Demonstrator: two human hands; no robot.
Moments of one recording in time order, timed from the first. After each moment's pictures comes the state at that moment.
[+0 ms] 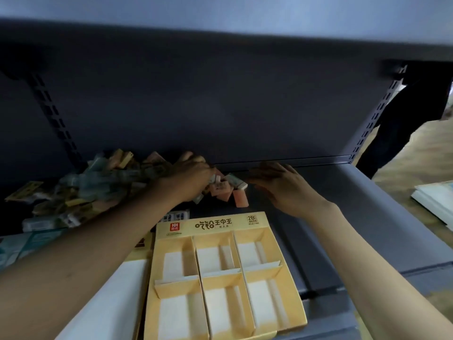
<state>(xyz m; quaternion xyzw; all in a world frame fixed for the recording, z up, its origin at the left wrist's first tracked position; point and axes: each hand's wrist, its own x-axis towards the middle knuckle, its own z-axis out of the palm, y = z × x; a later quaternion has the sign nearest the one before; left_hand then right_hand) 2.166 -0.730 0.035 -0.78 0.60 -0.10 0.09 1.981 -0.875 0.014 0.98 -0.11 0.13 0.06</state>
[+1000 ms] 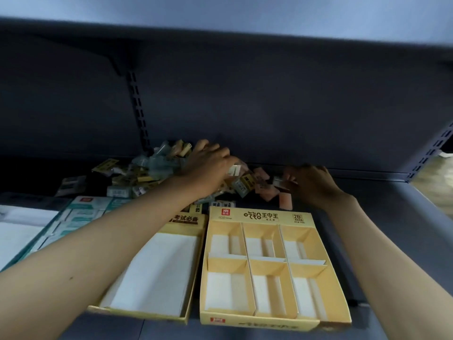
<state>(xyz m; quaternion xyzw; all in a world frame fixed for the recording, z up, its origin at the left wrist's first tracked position) 2.169 -0.653 0.053 -0.81 0.55 -0.22 0.00 2.029 -0.858 0.025 0.98 -0.20 0.08 0.00</state>
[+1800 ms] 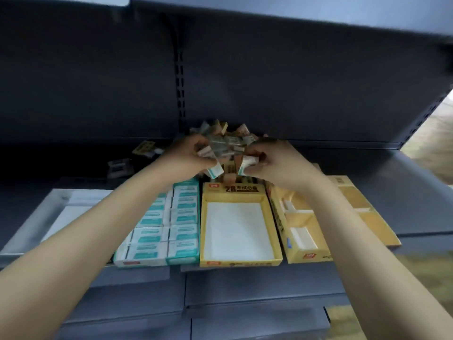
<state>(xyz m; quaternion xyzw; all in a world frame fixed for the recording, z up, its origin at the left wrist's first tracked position) 2.216 -0.497 0.063 -0.79 0.38 0.20 -0.45 2.072 -0.635 0.082 0.96 -0.17 0.11 -0.20</state>
